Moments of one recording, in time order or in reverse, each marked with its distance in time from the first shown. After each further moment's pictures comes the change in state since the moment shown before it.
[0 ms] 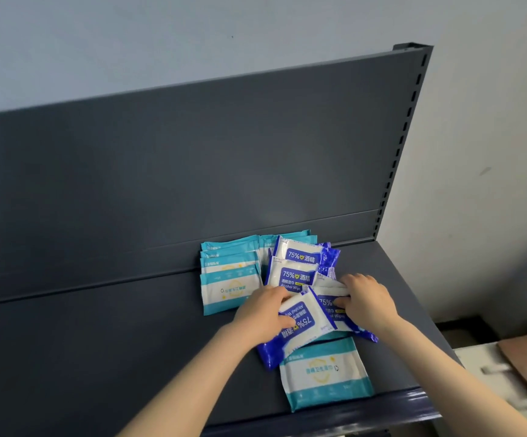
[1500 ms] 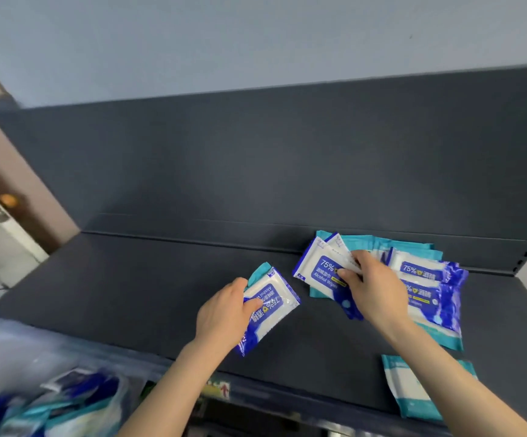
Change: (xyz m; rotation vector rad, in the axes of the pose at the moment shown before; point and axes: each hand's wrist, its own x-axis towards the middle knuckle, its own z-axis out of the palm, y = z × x) left_hand -0.164 -0.142 -0.046 0.084 0.458 -0.522; right_hand -0.027 -0.181 0.002 0.315 0.233 -0.227
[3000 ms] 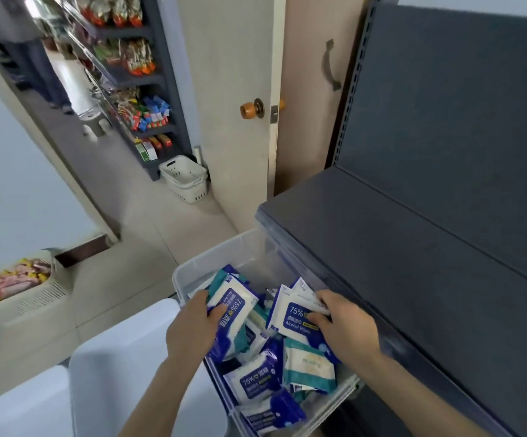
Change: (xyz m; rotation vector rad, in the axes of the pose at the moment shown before) left_hand -0.203 -0.502 -0.023 -0.336 0.259 -0.944; right_hand -0.183 -0.397 0.315 -0.057 -0.716 -0.629
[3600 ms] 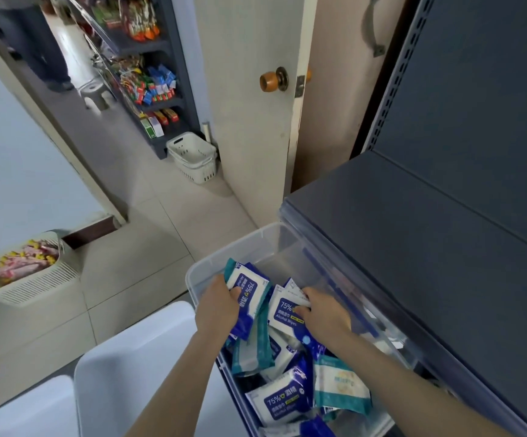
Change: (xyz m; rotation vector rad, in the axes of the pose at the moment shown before) left_hand 0.092 -0.008 0.034 -0.107 -0.076 -0.144; right_hand 0.102 -0.026 0.102 -0.045 -0.229 0.096
